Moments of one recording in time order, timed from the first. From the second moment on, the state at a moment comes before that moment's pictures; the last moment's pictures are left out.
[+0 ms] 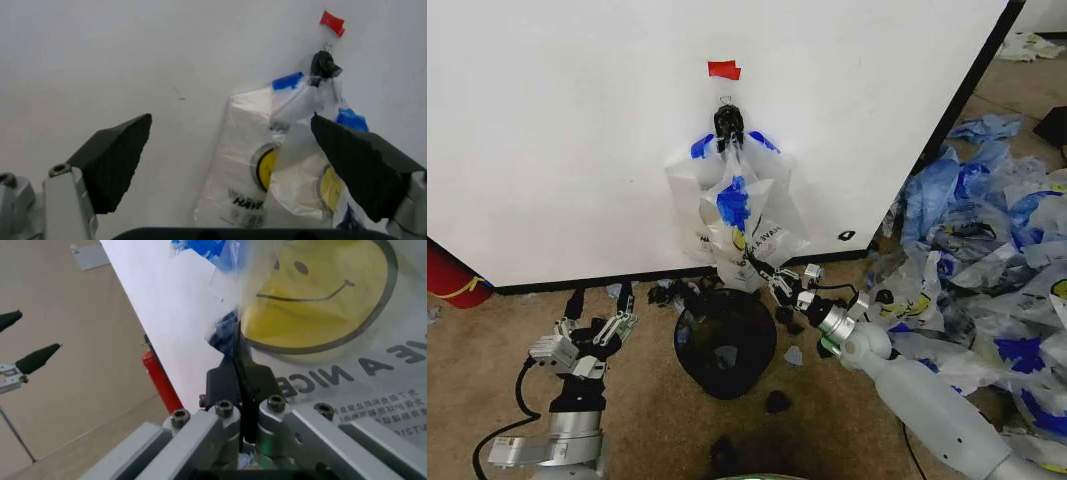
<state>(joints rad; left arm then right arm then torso) 1.73 -1.16 -0.51 -2.28 -0.58 -0.48 -0.13 -0.75 1.03 -0.13 1.43 1.06 0.30 -0.72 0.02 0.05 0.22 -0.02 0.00</state>
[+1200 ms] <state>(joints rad) 1.73 -1.16 -0.50 -2.28 -0.58 -0.48 -0.14 -0.90 0.95 -0.03 1.57 1.06 0.30 -0.87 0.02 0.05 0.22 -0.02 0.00</state>
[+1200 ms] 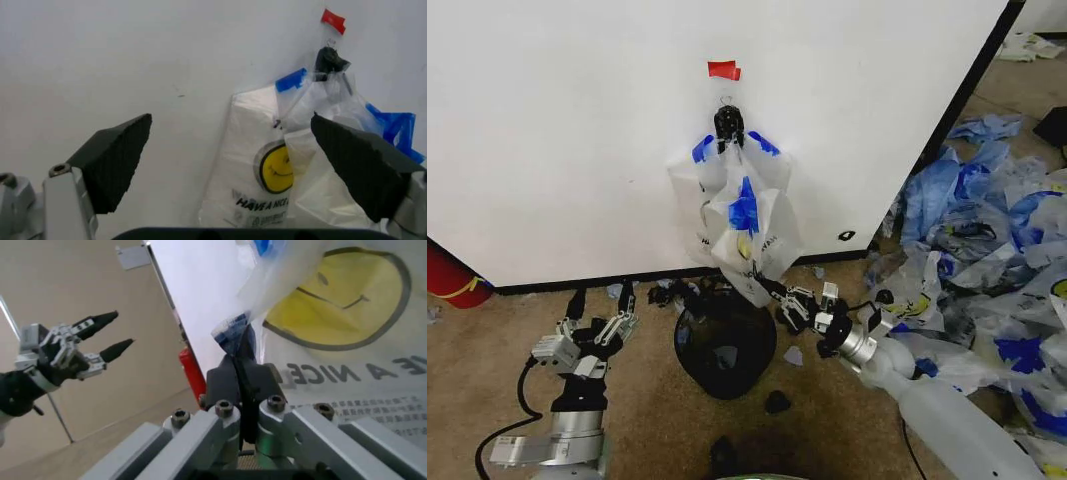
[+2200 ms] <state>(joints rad) 1.76 -1.18 -0.50 -2.30 -0.55 -0.49 -0.13 -0.89 0.95 0.01 1.58 1.06 0.23 -1.08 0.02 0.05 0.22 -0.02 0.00</state>
